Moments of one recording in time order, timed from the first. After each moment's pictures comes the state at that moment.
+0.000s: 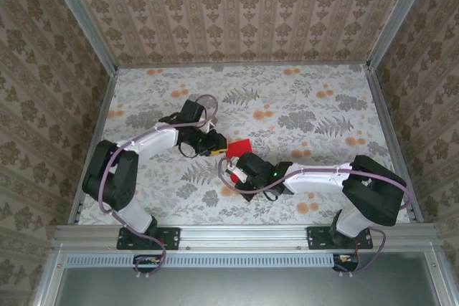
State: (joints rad) left arm -0.51 1.64 1.01 -0.48 0.64 -0.63; right arm 0.98 1.55 0.74 -0.16 -0.05 0.12
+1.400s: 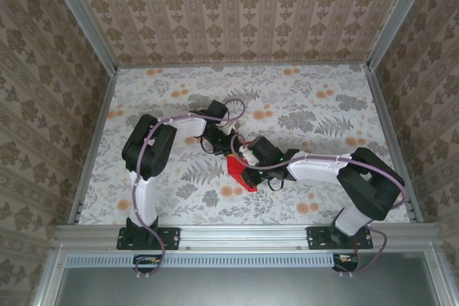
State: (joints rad) left arm -0.60 2.05 1.27 -0.51 0.70 -0.46; right arm 0.78 1.59 0.76 -0.18 -0.23 0.27
